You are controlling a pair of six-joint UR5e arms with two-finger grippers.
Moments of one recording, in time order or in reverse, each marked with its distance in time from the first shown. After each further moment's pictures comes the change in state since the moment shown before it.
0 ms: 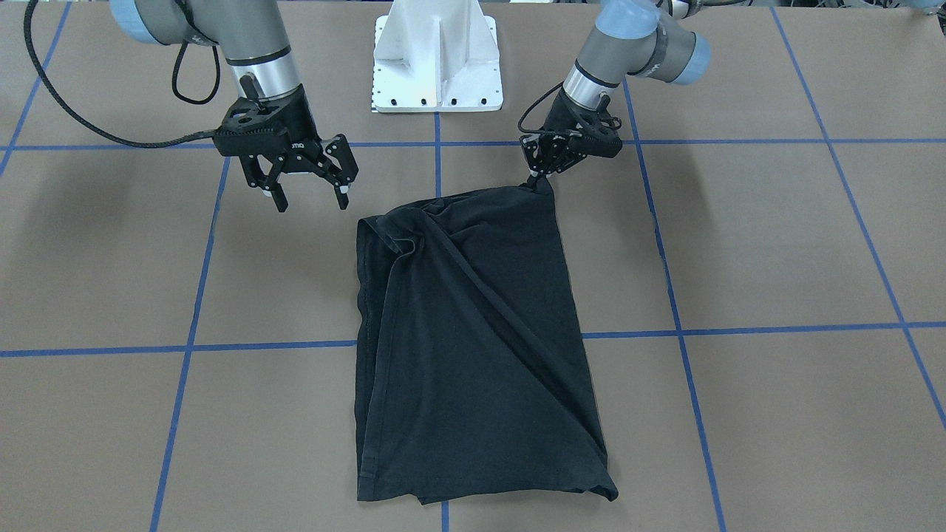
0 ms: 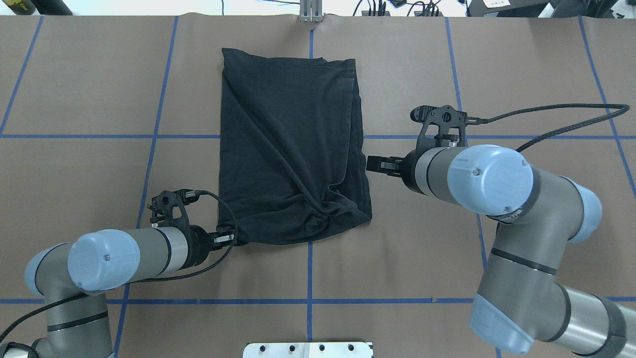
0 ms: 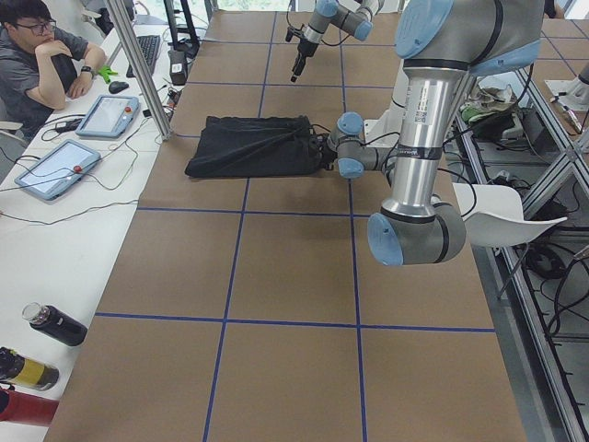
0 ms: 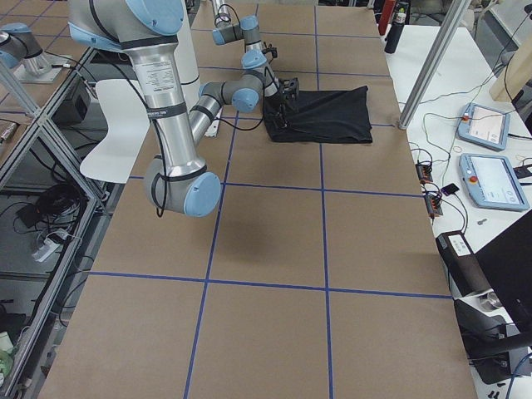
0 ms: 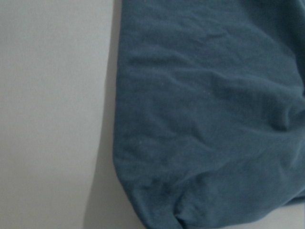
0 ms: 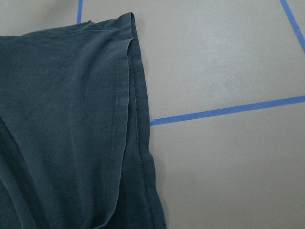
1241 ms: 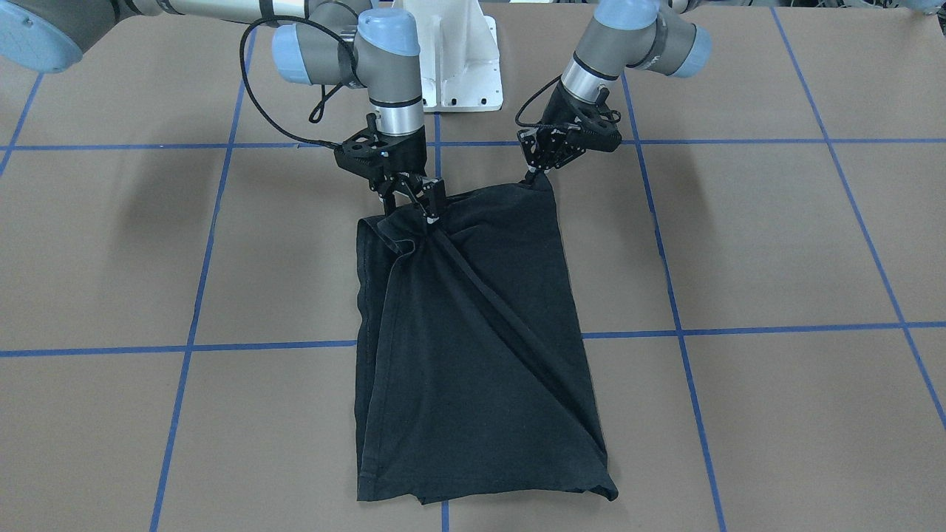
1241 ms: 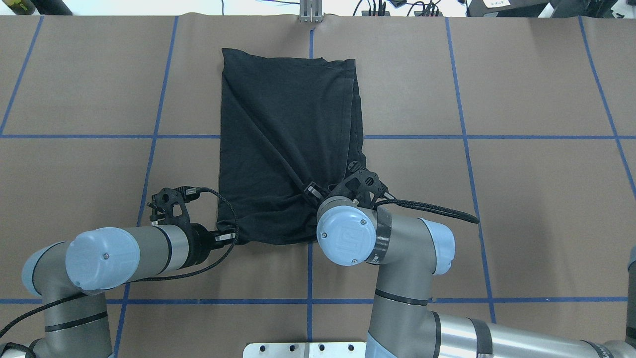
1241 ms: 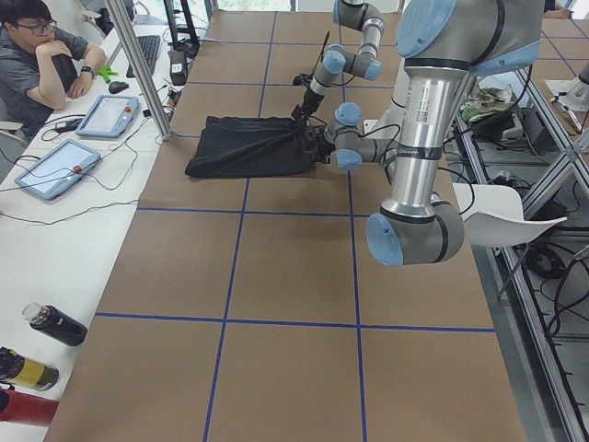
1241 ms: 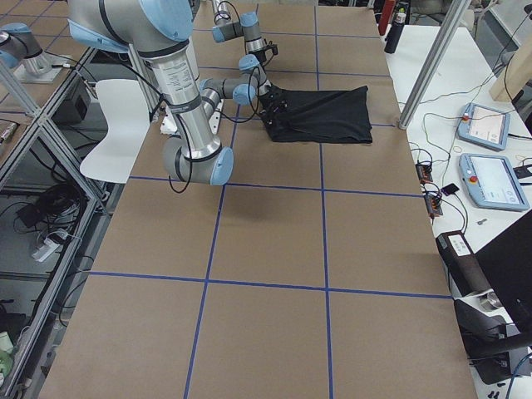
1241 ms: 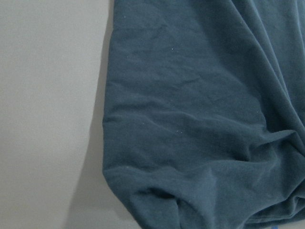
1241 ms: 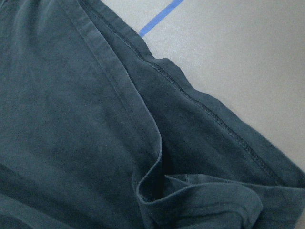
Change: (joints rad) left arm 0.000 -0.007 -0.019 0.023 0.000 -0.002; right arm -0.192 0.263 -0.343 -0.048 -0.177 0.666
